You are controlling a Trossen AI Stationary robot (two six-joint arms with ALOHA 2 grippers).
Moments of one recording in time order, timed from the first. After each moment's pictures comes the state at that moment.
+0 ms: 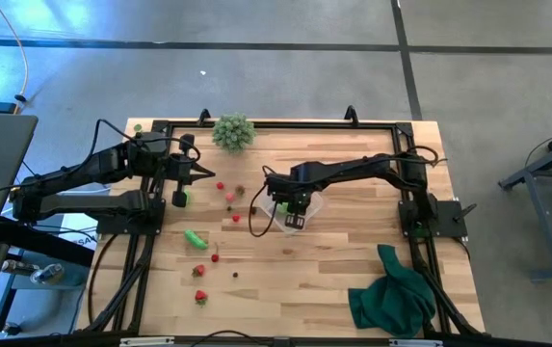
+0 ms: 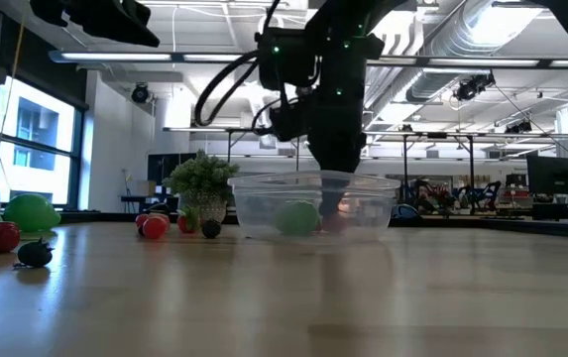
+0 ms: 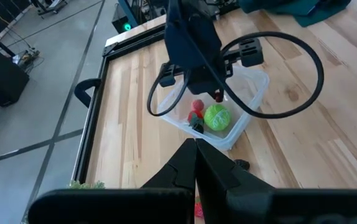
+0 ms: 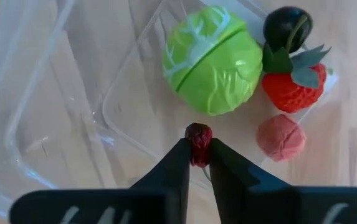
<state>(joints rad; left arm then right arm) 0.43 0.69 0.77 -0.58 0.18 0.52 -0.07 2.05 1.56 -0.93 -0.05 0.13</state>
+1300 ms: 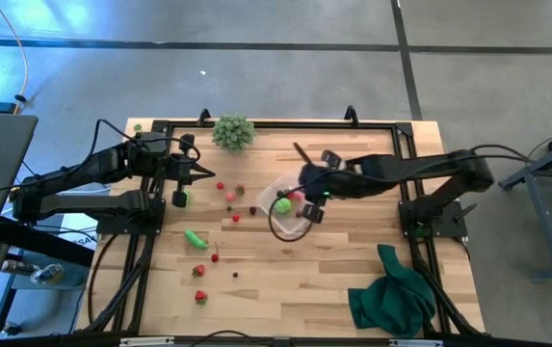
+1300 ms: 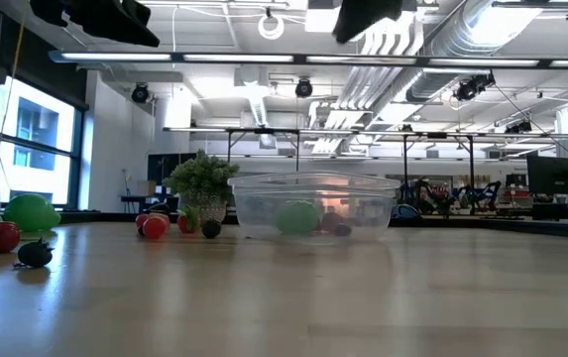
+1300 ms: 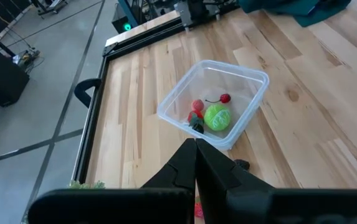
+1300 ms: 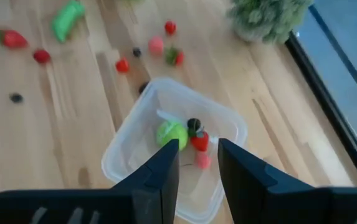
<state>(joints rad) 0.43 0.69 0.77 -0.58 0.18 0.52 0.13 1.54 1.56 -0.95 0.37 0.31</state>
